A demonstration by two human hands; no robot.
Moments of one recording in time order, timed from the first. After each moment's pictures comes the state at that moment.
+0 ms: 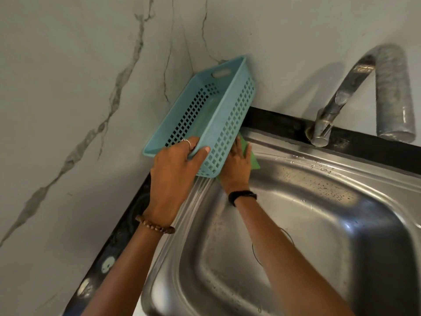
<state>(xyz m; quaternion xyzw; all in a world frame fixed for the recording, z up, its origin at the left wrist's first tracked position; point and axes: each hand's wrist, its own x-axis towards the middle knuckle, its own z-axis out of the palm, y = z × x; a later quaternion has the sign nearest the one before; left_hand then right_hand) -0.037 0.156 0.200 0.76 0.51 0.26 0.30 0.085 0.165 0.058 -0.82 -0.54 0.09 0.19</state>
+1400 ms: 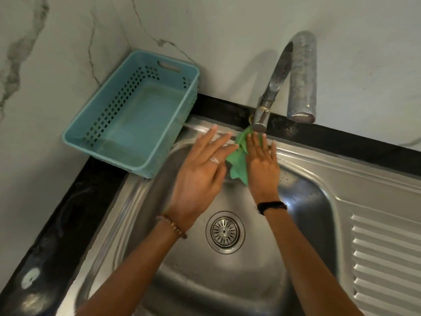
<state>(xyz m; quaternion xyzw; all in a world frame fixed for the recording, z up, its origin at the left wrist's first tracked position) 0.056 0.099 0.139 0.89 0.25 0.32 0.22 0.210 0.042 0.053 -0.87 -0.49 -0.01 0.08</state>
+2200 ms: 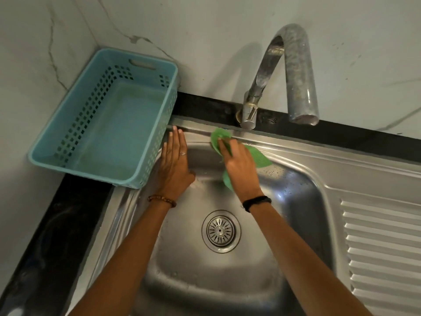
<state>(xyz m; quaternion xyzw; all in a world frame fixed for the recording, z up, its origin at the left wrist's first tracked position) 0.063 0.167 0.028 0.91 0.37 0.10 0.17 0.184 0.059 0.055 -0.84 -0.53 -0.07 0.10</state>
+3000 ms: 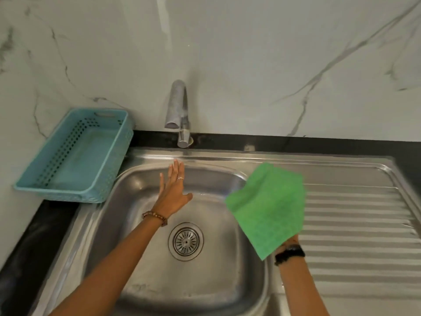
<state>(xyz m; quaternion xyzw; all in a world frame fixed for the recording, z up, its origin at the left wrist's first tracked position) 0.105 0.064 0.080 0.93 0.28 0.01 0.25 0.204 -0.180 0.142 -0.31 0.04 0.45 0.84</state>
